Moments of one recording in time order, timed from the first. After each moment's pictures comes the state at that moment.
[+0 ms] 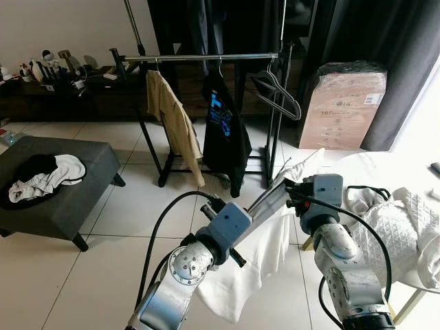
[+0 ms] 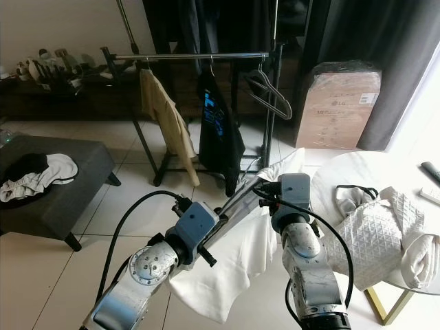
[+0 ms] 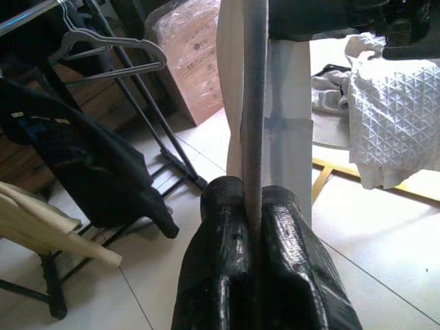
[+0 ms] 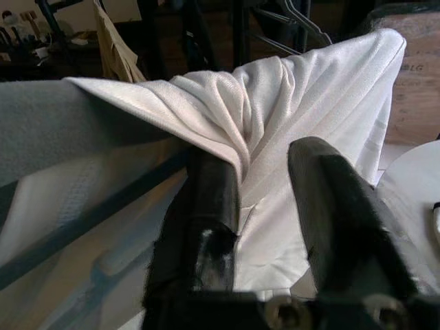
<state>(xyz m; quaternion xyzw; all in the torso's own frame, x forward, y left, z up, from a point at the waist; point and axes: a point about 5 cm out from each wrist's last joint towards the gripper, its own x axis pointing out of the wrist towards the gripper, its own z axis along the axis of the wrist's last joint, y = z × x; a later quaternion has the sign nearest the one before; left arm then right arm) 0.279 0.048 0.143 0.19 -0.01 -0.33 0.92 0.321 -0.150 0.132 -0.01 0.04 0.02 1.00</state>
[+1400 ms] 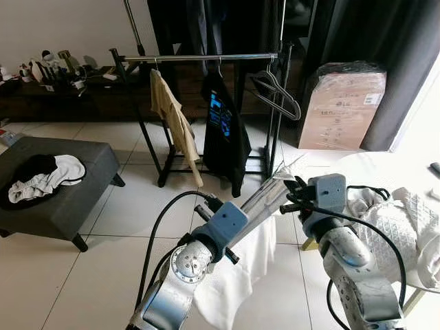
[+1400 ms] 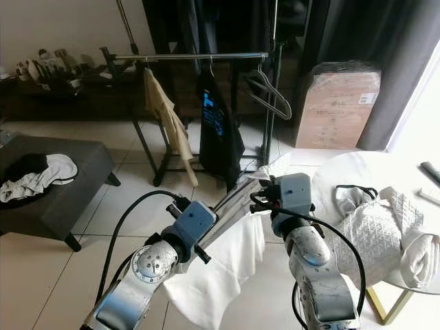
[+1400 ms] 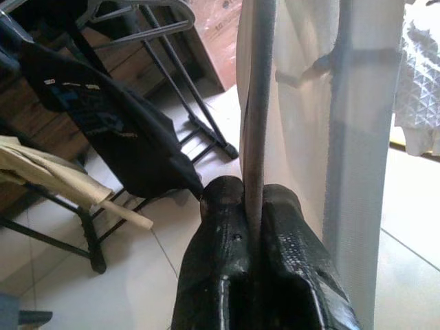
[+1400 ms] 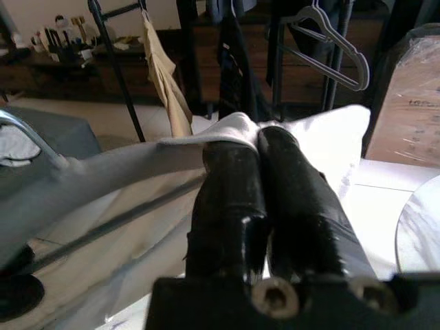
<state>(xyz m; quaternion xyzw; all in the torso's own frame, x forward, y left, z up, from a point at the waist) 0.287 0.056 0.136 0.23 0.03 -0.27 0.93 0.302 -0.145 0.152 -0.01 0.00 0.11 0.99</state>
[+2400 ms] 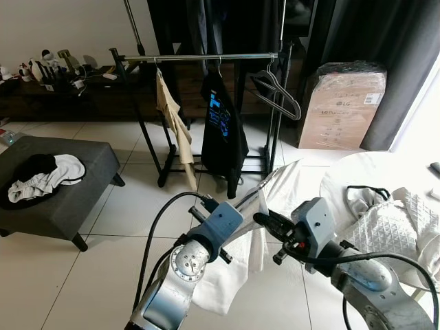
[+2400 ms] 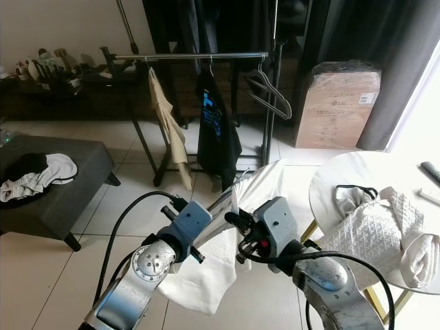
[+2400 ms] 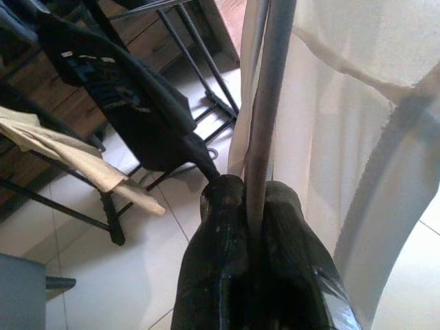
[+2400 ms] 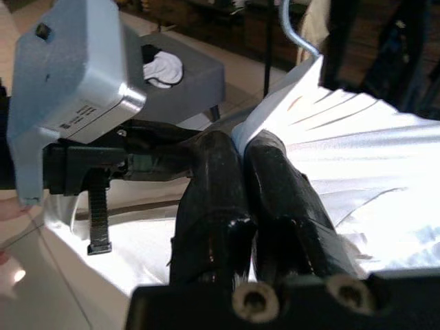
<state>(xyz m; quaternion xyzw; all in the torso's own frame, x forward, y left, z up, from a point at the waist) 0.290 0.062 0.130 0.25 0.05 -0.24 0.94 0.253 -0.125 0.149 -0.07 0.06 0.37 0.92</state>
